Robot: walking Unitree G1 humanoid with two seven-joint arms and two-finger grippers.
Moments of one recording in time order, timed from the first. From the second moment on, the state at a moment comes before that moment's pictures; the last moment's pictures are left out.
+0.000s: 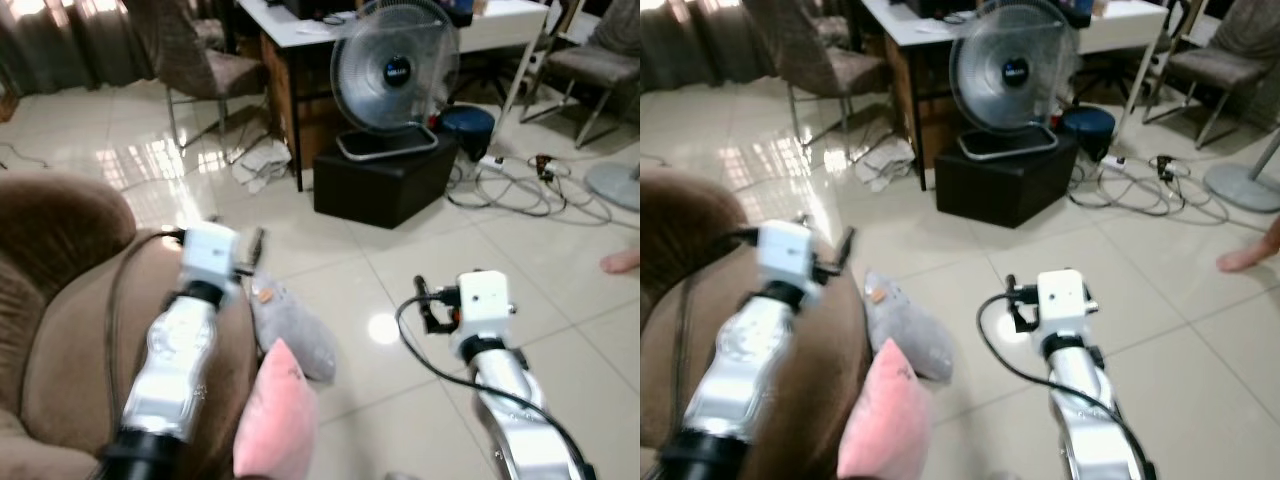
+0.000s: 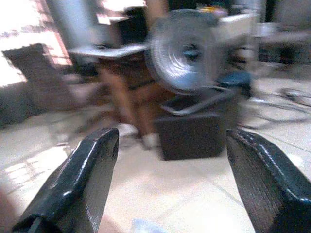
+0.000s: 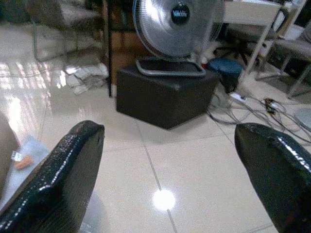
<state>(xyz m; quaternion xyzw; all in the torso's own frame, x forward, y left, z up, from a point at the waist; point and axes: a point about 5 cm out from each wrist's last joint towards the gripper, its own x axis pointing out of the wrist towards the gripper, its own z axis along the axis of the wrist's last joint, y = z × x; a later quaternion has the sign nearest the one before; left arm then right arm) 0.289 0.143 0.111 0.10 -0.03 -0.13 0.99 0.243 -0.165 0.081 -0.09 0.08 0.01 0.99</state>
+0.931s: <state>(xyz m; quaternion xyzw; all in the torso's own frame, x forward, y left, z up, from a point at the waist) 0.284 0.143 0.102 0.11 -0.01 -0.18 0.98 0.239 -0.161 0.078 -0.08 0.08 0.00 0.99</state>
